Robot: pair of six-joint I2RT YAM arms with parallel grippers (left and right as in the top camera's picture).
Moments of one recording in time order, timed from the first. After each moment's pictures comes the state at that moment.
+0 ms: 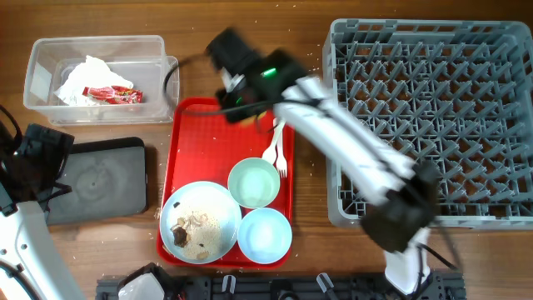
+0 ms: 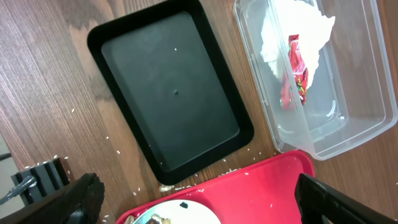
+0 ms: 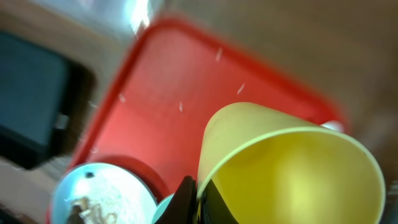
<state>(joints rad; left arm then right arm) 0.54 1.19 1.47 -1.39 -0.09 -0.73 0.72 2.03 2.10 -1.18 -0.06 0.28</state>
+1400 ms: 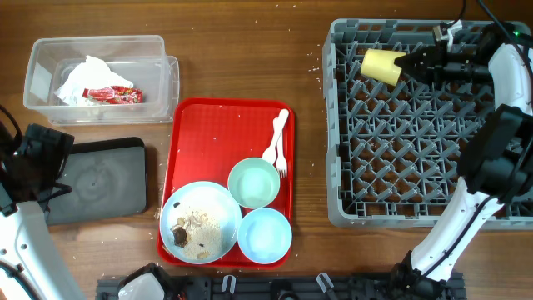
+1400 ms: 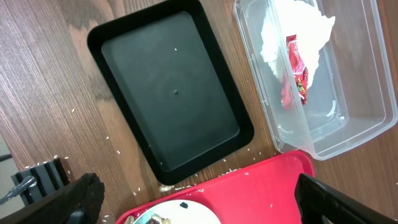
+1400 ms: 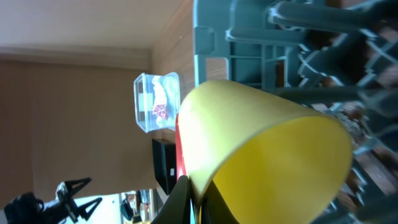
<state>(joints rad) 0.54 1.19 1.47 -1.39 -0.09 -0.73 -0.38 2.30 1.95 -1.26 -1.16 -0.16</state>
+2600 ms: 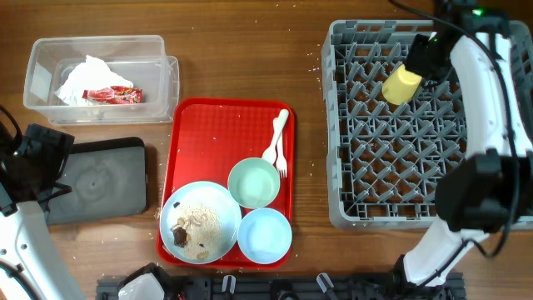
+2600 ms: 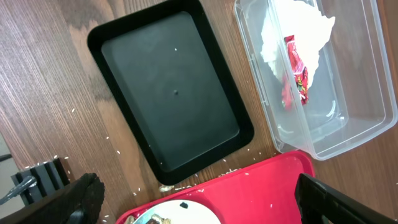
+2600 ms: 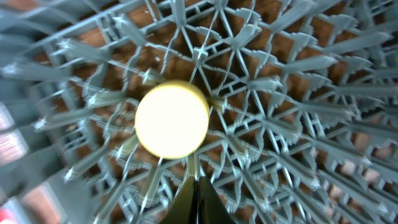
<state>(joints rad) 0.54 1.19 1.47 -1.39 -0.09 -0.73 -0.07 1.94 1.92 -1.24 0.15 0.32</state>
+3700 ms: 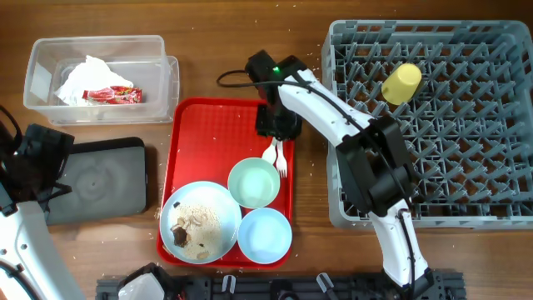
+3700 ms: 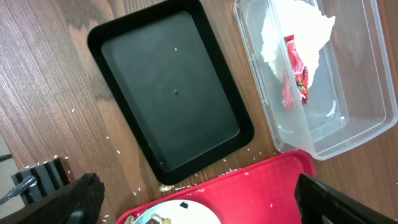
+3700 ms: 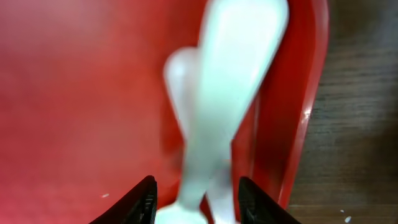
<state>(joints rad) 0.54 1.19 1.47 -1.39 -0.09 -0.73 0.59 2.30 1.84 -1.16 -0.10 0.71</state>
